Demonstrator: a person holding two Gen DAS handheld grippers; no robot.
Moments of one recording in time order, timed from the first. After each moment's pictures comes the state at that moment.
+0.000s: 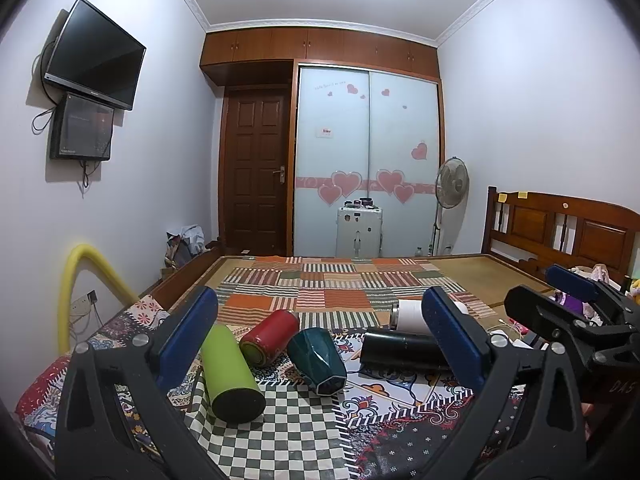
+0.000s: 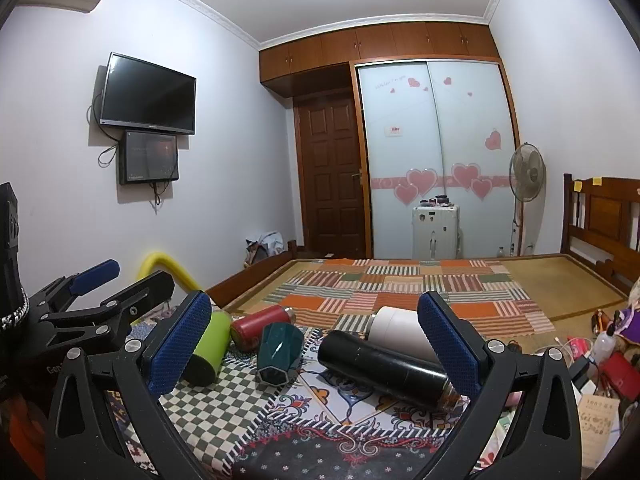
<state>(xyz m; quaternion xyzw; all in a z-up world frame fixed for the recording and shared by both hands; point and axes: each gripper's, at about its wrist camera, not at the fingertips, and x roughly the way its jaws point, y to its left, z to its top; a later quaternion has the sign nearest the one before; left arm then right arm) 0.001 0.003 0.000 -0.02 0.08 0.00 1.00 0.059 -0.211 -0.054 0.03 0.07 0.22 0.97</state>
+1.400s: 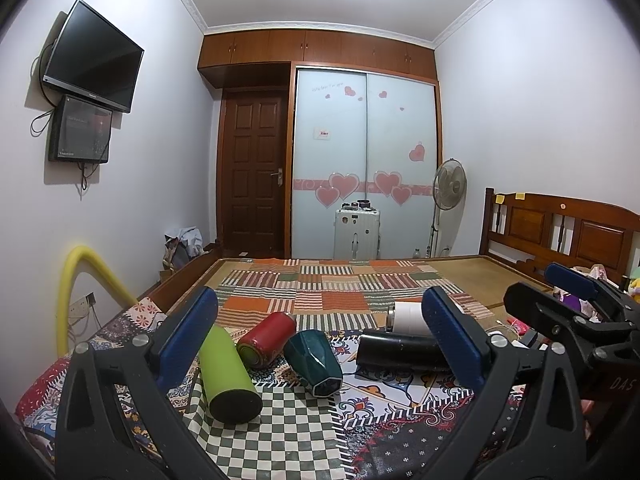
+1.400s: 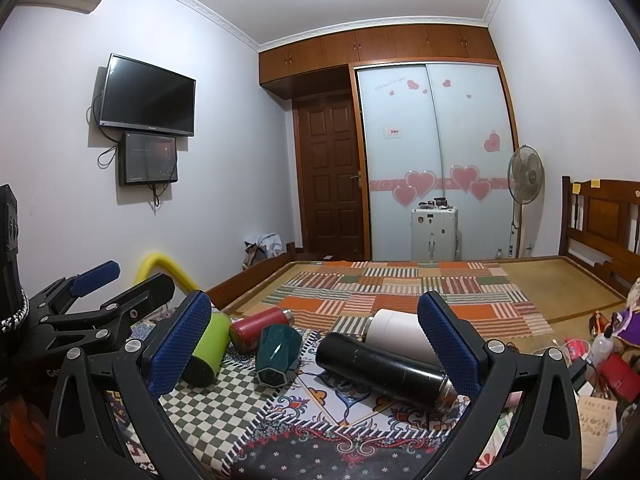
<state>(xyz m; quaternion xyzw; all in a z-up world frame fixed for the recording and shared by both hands) 0.001 -0.002 0.000 -0.02 0.07 -0.01 1.00 0.061 -0.216 -0.052 0.03 0.07 0.22 0.97</state>
